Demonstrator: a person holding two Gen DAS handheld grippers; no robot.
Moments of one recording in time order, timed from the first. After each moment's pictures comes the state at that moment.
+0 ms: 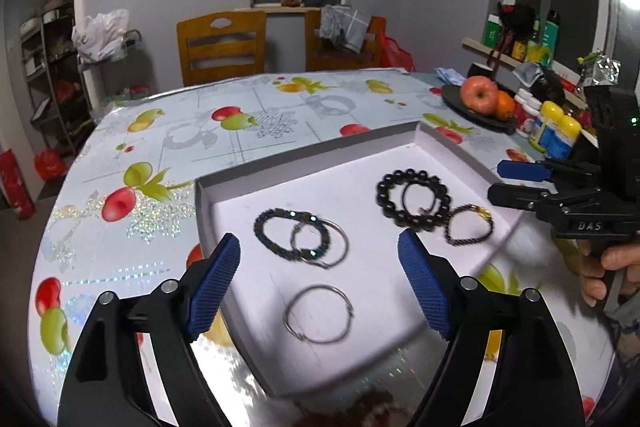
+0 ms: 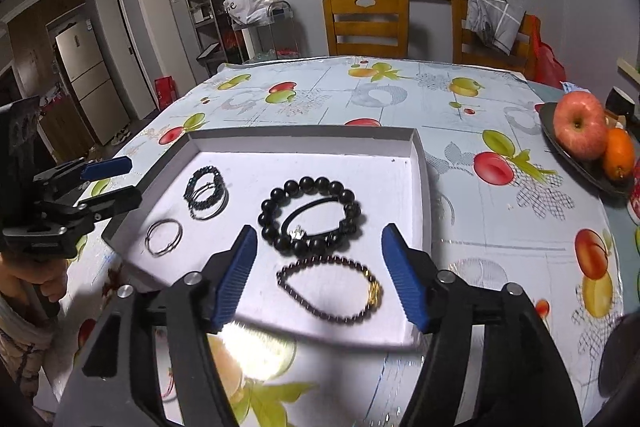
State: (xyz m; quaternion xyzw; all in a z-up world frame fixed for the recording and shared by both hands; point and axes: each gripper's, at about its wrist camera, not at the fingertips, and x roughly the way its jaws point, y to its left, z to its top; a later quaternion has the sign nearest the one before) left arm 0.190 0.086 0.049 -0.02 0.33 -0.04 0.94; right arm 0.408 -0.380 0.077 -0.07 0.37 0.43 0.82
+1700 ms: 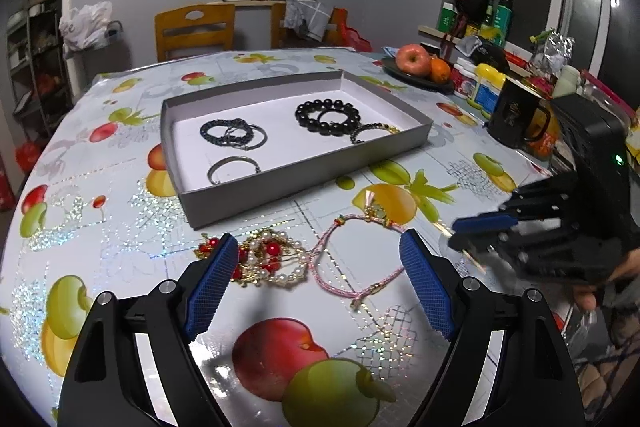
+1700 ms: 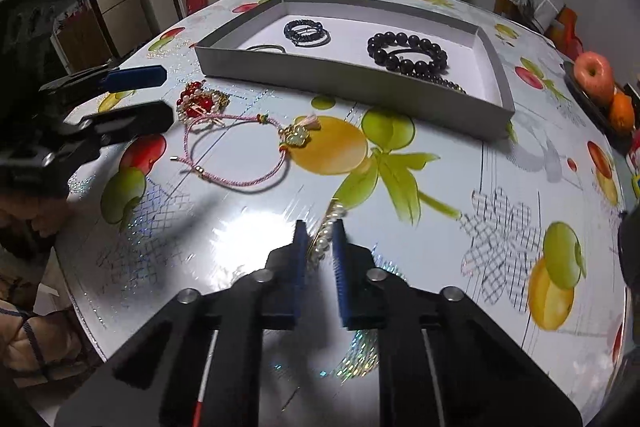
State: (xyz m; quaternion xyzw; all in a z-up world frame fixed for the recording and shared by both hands) left arm 0.075 0.034 0.021 -0.02 0.34 -0.09 0.94; right arm 0.270 -0.409 0.040 -0.19 0.42 0.46 0.76
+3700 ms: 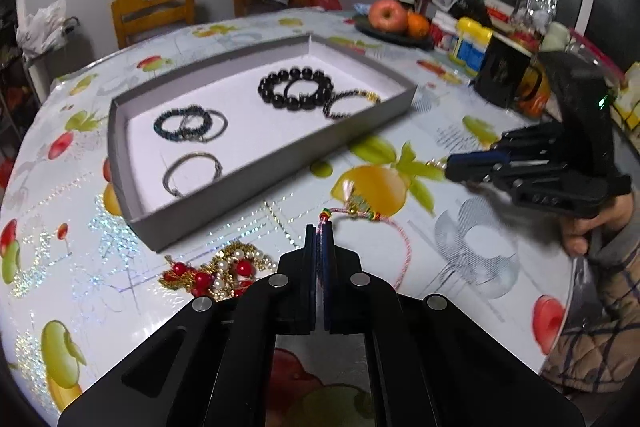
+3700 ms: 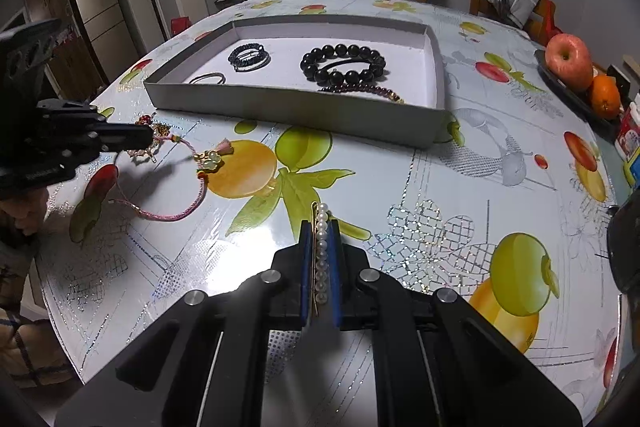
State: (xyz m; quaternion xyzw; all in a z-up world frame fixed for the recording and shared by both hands) left arm 0.111 0.022 0.017 0.02 0.40 -0.14 0.91; right arm 0.314 -0.442 0.036 -0.15 0.41 0.44 0.79
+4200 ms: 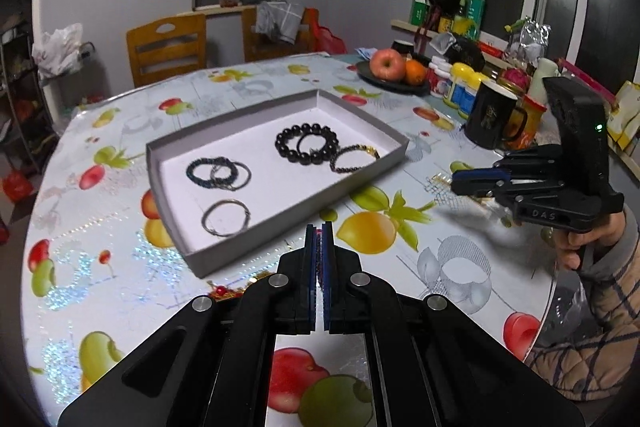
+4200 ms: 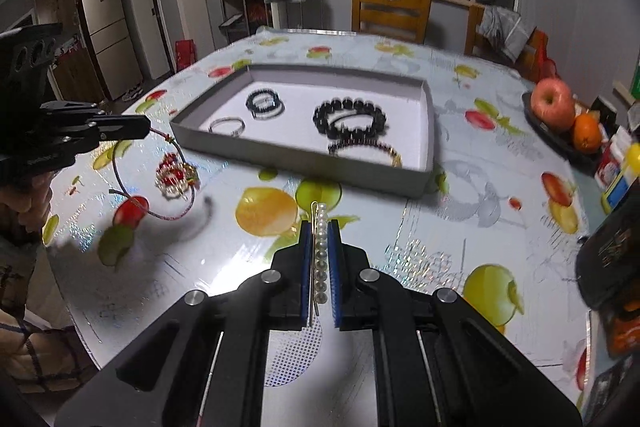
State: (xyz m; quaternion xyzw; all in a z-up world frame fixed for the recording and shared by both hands) left arm 0.090 0.036 0.065 0.01 0.34 -0.13 0.93; right arm 0.298 -0.447 0.085 -0.14 0.35 0.45 0.81
